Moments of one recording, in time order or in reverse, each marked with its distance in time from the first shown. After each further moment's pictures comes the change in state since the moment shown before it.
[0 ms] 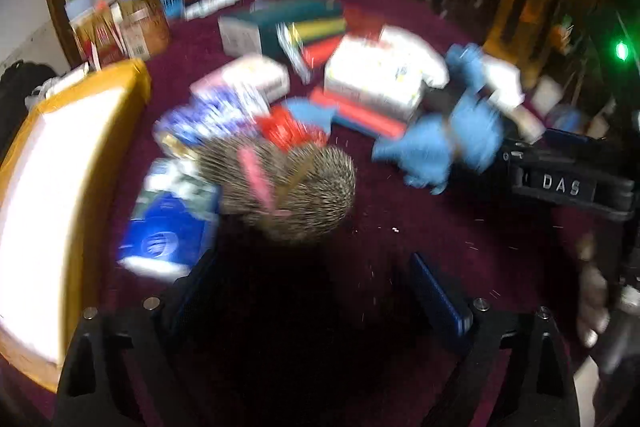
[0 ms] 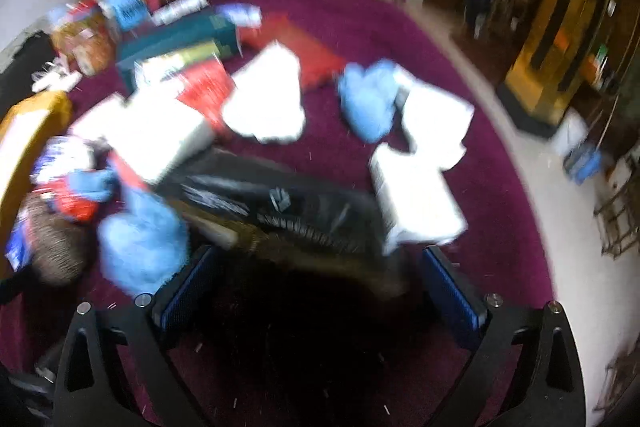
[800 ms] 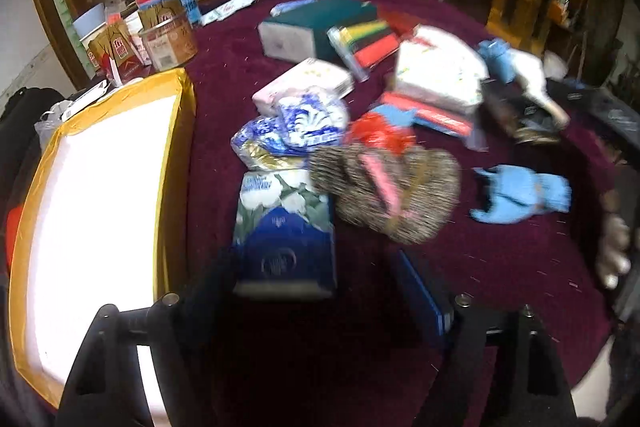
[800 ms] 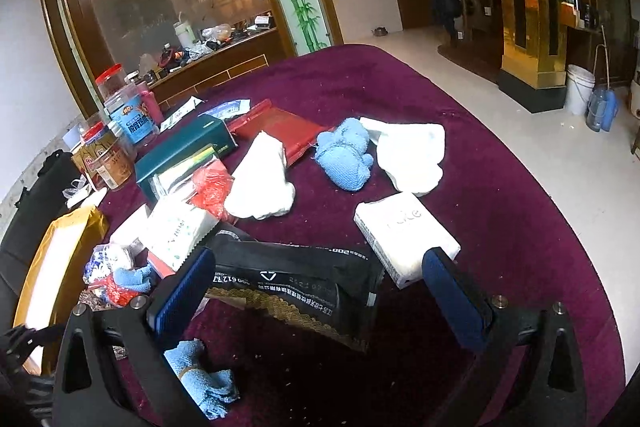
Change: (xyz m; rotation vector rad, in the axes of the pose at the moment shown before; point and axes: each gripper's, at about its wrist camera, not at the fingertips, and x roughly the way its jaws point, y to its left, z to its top) left arm 0.020 0.042 0.012 0.093 0.065 0.091; right arm -0.003 -0.044 -0.008 0.313 -0.170 0.163
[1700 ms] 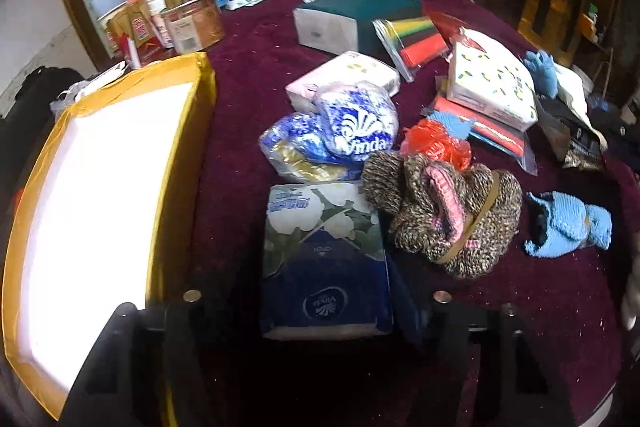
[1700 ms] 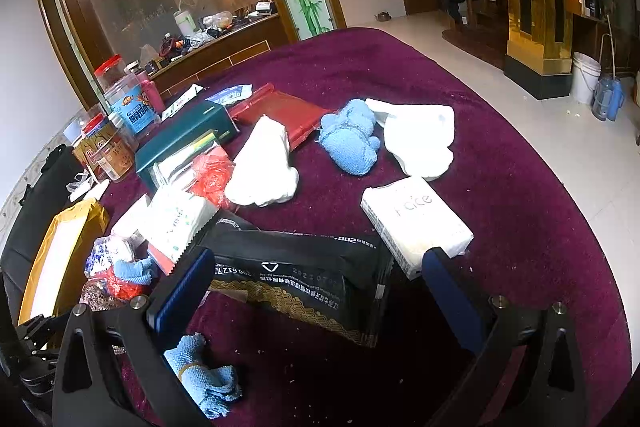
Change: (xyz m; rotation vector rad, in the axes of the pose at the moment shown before) left arm 0.021 0.017 0.008 -0.096 -0.001 0.050; right arm 0.011 0.000 -0.001 0.014 0.057 0.019
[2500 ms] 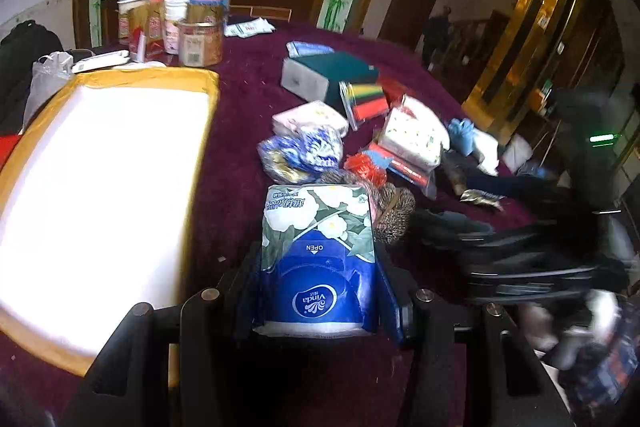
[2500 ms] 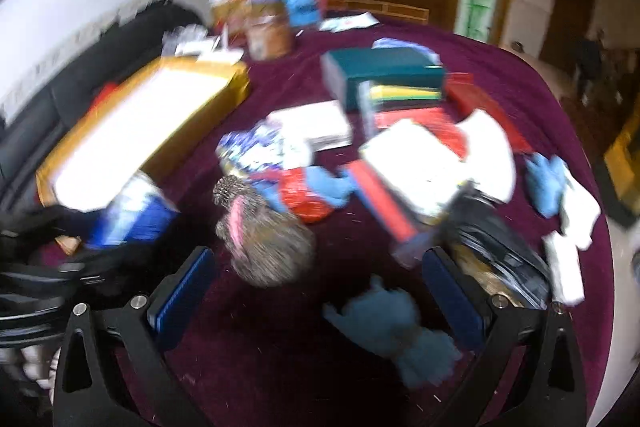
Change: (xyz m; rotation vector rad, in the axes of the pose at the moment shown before) left arm -0.083 0.040 -0.038 -0.149 -0.150 -0.290; right arm -0.010 0.170 -0.043 -0.574 0.199 0.179
